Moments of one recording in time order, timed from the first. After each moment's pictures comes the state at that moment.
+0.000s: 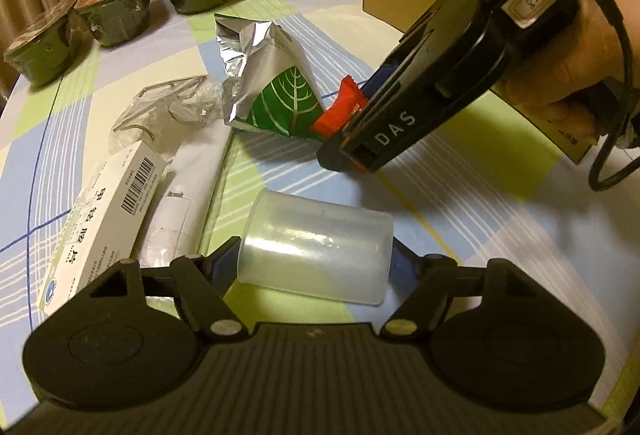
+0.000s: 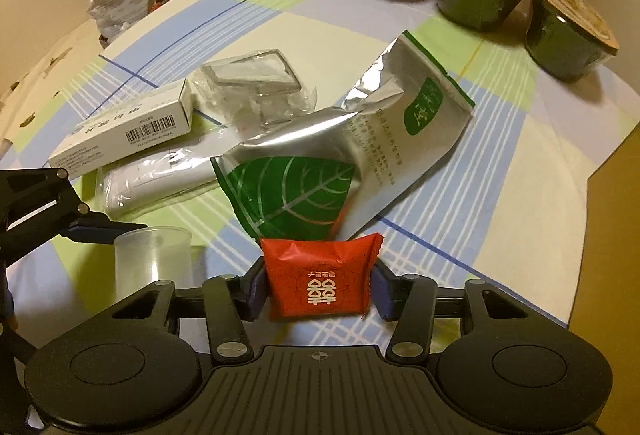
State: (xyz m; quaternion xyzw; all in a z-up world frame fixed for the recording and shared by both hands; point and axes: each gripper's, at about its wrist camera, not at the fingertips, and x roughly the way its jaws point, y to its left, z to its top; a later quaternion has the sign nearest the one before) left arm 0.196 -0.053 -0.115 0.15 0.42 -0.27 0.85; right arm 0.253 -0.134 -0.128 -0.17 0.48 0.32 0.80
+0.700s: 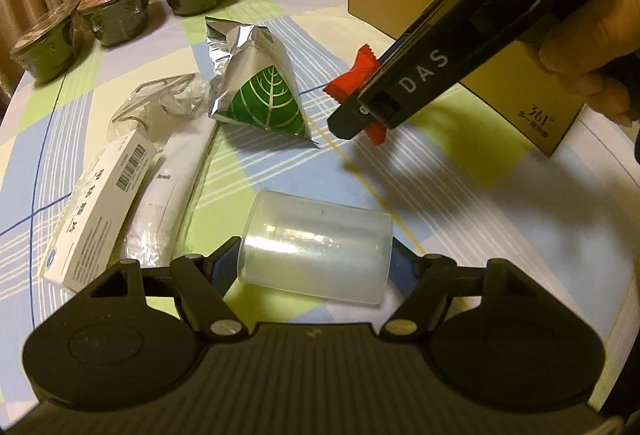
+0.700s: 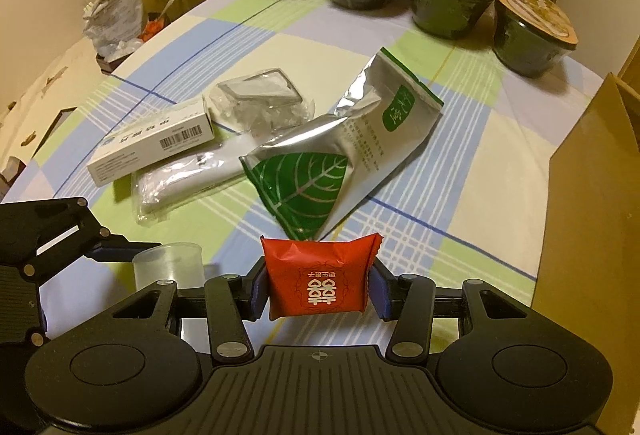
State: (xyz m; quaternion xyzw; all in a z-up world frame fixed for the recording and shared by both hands) left arm 0.165 -0.058 -0.102 0.14 0.42 -0.26 0.86; right arm 0.219 -0.151 -0.088 -0.15 0.48 0.30 0.81
